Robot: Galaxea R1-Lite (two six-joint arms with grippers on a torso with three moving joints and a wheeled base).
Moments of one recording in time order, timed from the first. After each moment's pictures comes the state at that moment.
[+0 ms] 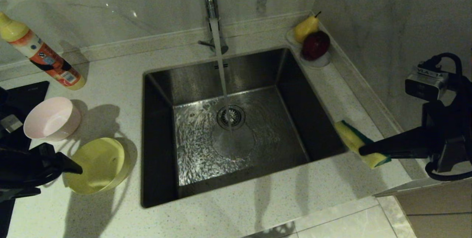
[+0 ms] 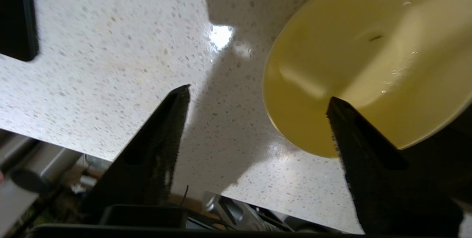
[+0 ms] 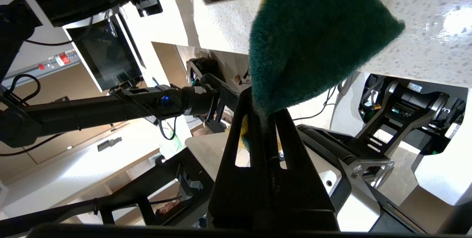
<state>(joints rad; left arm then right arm) 0.22 1.40 -1.05 0.61 -0.03 -0.43 0.24 1.39 -1.27 0.61 0.76 0.47</state>
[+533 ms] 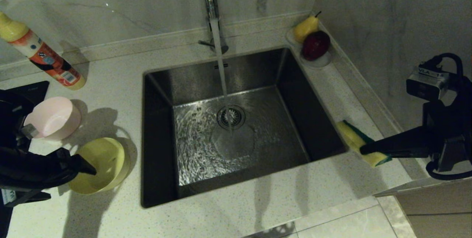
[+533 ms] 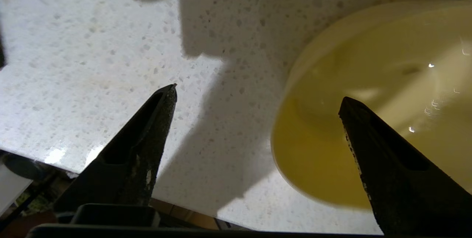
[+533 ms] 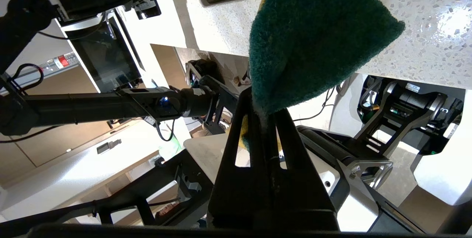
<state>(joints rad) 0.22 1.50 -1.00 0.51 -0.02 -0.46 0.23 1.39 -1.27 0.61 0.76 0.47</state>
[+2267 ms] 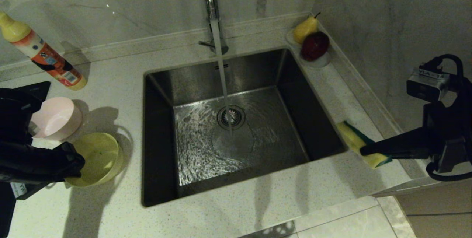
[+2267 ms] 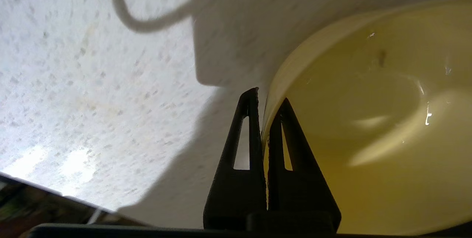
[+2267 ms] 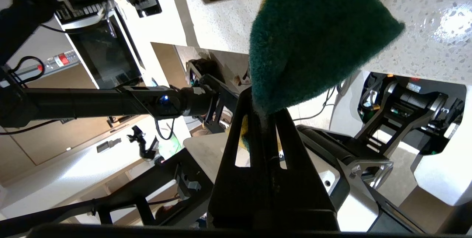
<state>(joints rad) 0.22 1.54 -1.00 0.42 0.01 -0.54 0.23 1.39 -1.26 0.61 0.77 0.46</state>
